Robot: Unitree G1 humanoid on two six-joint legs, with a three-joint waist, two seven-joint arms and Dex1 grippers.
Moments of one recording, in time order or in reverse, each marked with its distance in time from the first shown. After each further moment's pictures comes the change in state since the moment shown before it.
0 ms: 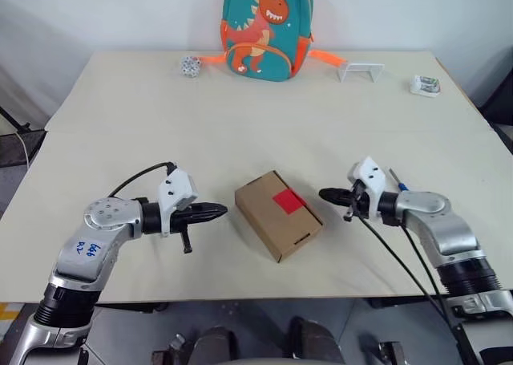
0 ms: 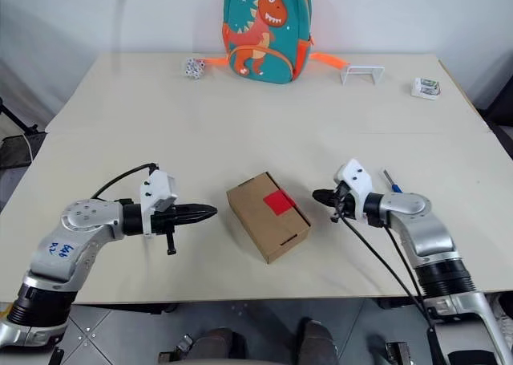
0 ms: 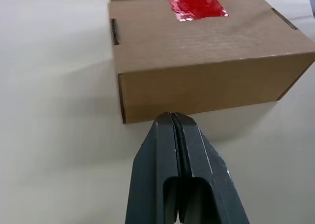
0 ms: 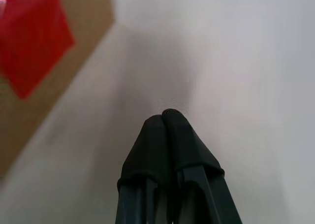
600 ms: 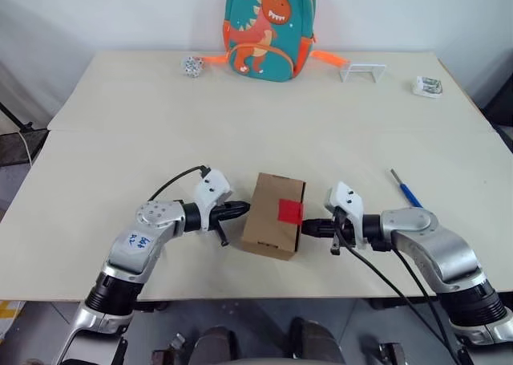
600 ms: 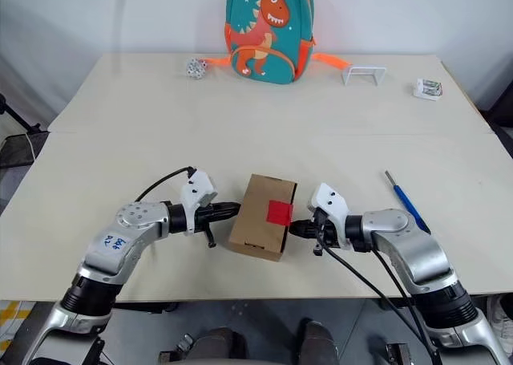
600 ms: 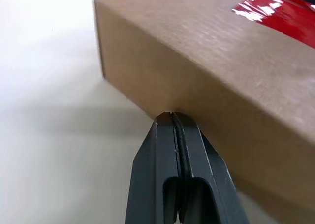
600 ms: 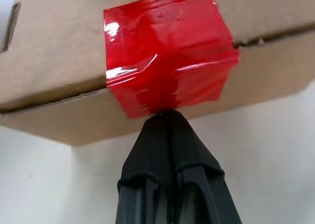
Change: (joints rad) left arm -0.121 -0.192 -0.122 0.113 0.104 0.067 0.190; right arm 0.138 -0.022 0.014 -0.428 0.053 0.361 0.012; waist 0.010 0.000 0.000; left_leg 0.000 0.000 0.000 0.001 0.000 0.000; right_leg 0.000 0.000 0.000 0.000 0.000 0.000
